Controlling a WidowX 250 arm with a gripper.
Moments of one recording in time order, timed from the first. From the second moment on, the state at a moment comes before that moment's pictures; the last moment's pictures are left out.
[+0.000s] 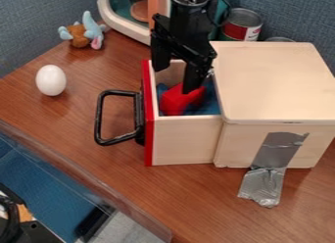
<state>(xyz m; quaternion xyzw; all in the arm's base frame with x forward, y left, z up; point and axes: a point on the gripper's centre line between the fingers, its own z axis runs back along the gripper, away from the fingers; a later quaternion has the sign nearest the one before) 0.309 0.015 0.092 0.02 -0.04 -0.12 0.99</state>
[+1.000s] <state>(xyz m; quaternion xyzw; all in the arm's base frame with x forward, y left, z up) 0.300 0.009 0.074 -0.02 -0.05 -0.15 0.99</state>
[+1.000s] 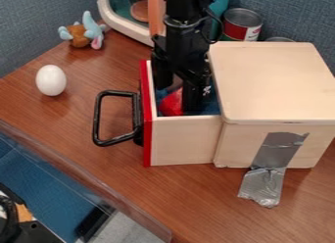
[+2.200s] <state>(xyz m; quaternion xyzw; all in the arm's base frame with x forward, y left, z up) 0.292 0.019 0.082 -0.03 -0.07 -0.14 0.99</state>
